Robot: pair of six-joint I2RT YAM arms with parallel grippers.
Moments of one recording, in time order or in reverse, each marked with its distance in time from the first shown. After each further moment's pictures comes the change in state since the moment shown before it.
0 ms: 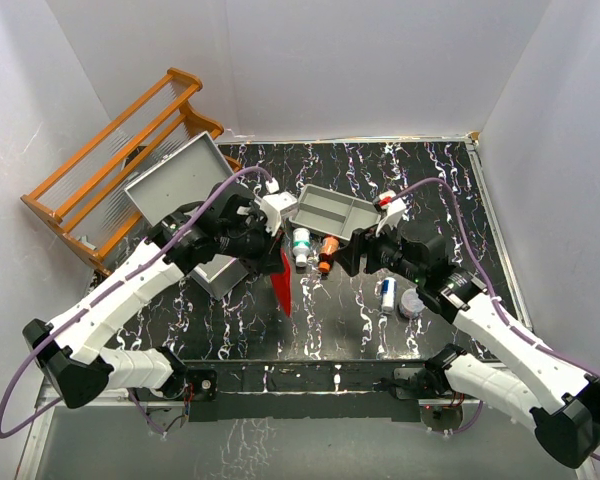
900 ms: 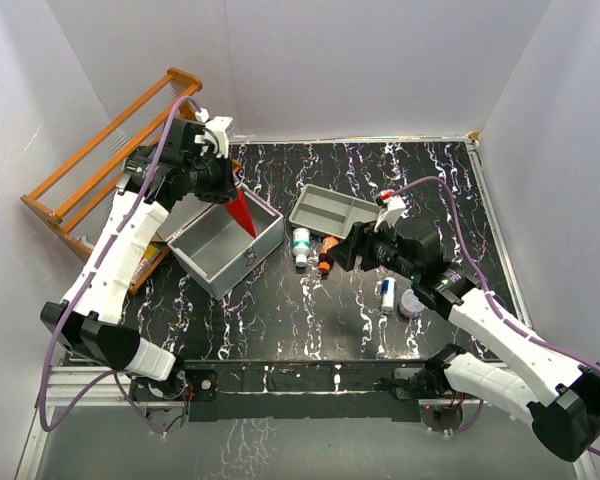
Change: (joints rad) left arm 0.371 0.218 0.417 -0.141 -0.235 -0.071; right arm 0.000 0.050 0.000 0.043 -0.014 0.181
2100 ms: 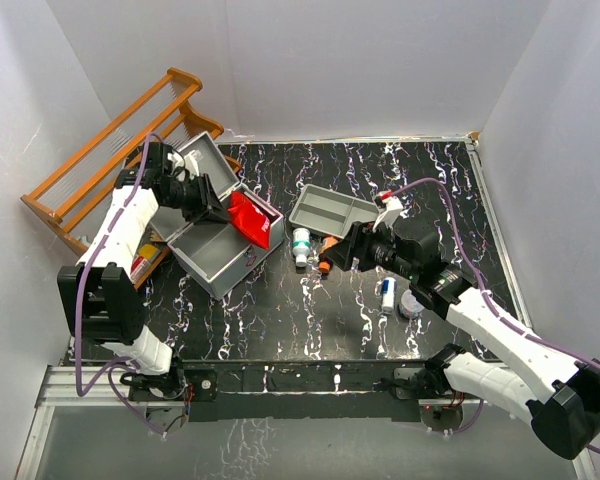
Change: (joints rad) left arm 0.356 0.131 -0.318 0.126 0.476 -0.160; right arm 0.001 0.014 -0.020 0.050 -0.039 0.067
